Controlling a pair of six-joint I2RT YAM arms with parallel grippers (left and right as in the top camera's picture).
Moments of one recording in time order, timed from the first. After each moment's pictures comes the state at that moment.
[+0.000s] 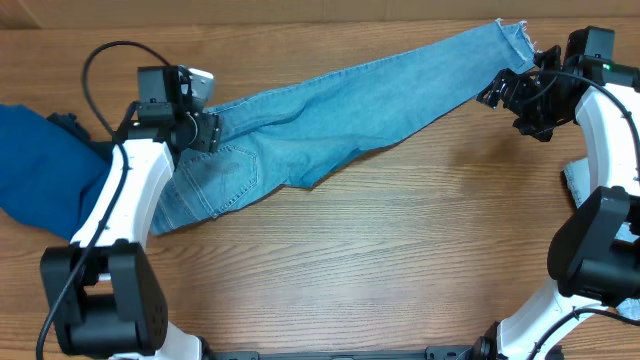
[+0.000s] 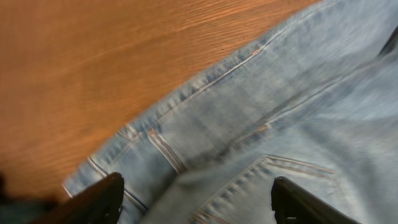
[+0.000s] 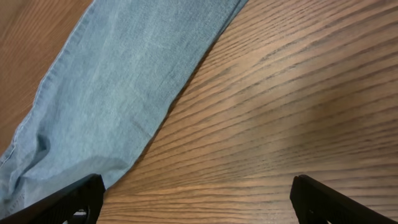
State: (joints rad) left arm 0.03 1.72 1.25 -0.47 -0.01 0.32; right arm -0.26 1.96 1.69 -0.98 -0.40 0.23
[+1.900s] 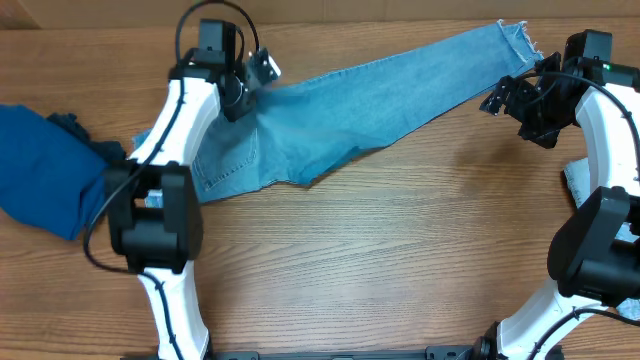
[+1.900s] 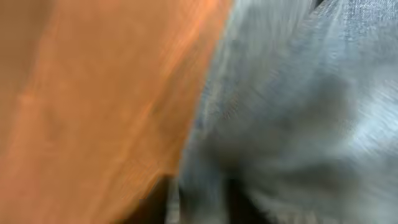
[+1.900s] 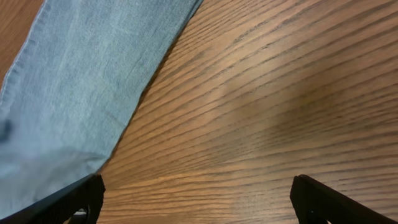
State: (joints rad) left arm -0.11 2.17 1.76 -0.66 -0.02 0.88; right arm -0.26 1.96 1.69 -1.04 -0.33 0.23
